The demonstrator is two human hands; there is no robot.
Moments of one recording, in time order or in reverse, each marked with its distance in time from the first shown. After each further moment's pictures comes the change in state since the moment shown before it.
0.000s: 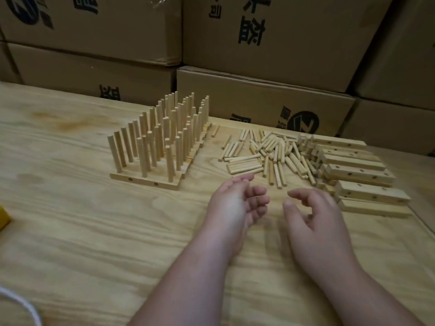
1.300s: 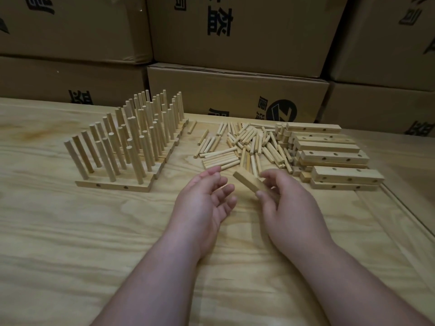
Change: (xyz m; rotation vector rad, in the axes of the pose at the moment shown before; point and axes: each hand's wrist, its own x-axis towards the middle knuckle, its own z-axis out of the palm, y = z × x) left_hand -0.002 0.002 -0.005 -0.037 -0.009 0.026; right_hand 0.016 0.017 0.003 -0.134 -0.039 -0.113
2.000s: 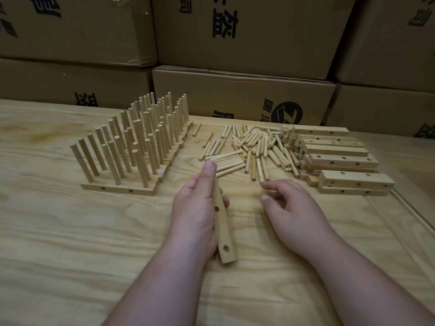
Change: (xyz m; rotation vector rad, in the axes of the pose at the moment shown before) left_hand 0.001 0.002 -0.002 -0.010 0.134 0.153; right_hand 0.015 0.021 0.007 0.168 -0.198 0.081
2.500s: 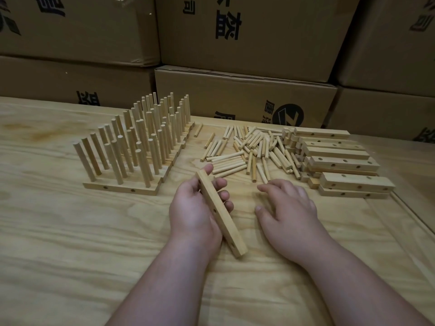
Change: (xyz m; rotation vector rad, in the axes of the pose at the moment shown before) left_hand 0.001 0.006 0.000 -0.147 0.008 -0.120; right_hand -0.003 -0.002 0.010 -0.361 -0.063 -0.077
